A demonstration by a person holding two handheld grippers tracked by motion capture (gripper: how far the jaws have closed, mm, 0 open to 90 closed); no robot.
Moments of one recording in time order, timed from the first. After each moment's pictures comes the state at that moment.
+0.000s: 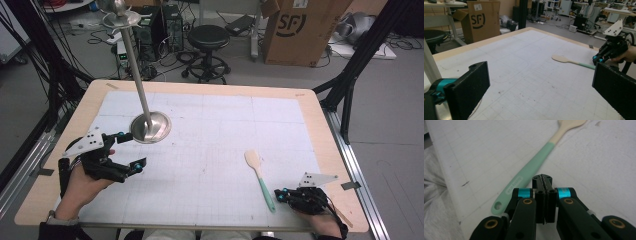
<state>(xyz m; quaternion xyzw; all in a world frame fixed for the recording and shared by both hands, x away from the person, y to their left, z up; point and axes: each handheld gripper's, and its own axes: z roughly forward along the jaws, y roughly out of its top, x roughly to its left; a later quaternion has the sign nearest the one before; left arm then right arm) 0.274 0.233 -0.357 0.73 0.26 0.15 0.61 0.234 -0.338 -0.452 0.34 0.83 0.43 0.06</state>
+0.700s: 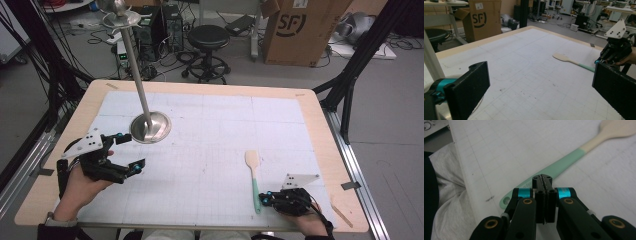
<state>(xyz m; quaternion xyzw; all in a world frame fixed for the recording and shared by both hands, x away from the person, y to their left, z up) 0.271 0.236 -0.358 0.73 0.26 0.15 0.61 0.235 -0.294 -0.453 0.30 0.85 0.43 0.02</state>
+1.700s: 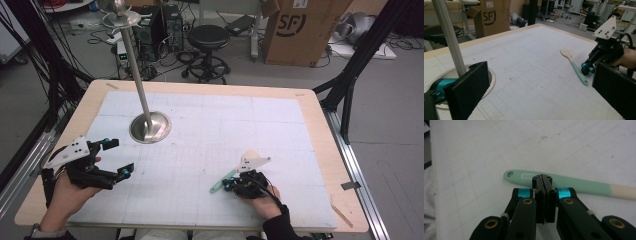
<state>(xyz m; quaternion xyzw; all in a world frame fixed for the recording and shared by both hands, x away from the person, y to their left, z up) 0.253 0.259 -0.362 0.73 0.29 0.17 0.60 0.279 -0.187 -0.451 0.29 0.86 0.42 0.03</state>
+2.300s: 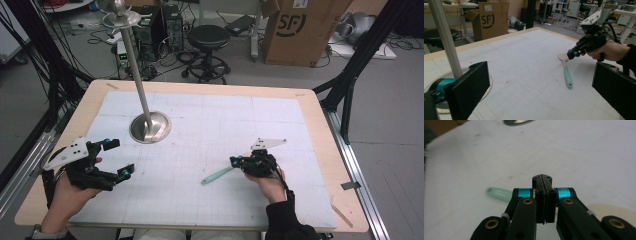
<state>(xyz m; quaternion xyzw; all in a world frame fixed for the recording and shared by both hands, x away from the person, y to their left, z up) 0.249 0.255 -0.360 0.72 0.28 0.17 0.61 0.323 -0.219 -0.428 0.34 0.81 0.48 0.05</state>
